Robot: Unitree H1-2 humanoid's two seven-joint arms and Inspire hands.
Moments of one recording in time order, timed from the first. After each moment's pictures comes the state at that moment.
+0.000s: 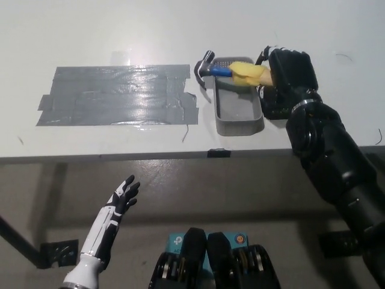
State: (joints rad) left_arm -0.03 0.14 -0.07 0.01 0.05 -0.10 -0.10; right_arm -0.93 -0.18 0.34 0.80 -0.79 0.12 -0.22
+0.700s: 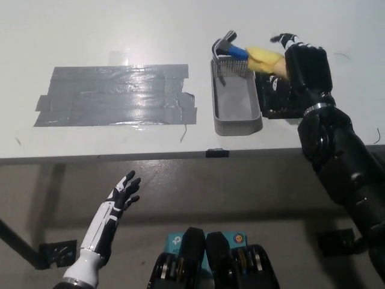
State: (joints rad) left_arm -0.04 0.15 -0.07 0.01 0.03 -0.08 -0.12; right_arm -0.94 -0.21 0.32 0.88 -0.78 -0.02 -0.42
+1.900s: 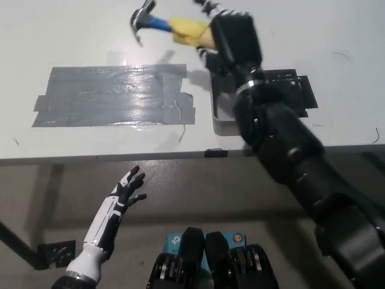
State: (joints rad) left_arm -0.07 0.15 -0.08 0.01 0.03 -0.08 -0.14; right_arm -1.13 0.00 0.43 1.05 -0.80 -0.06 -0.52
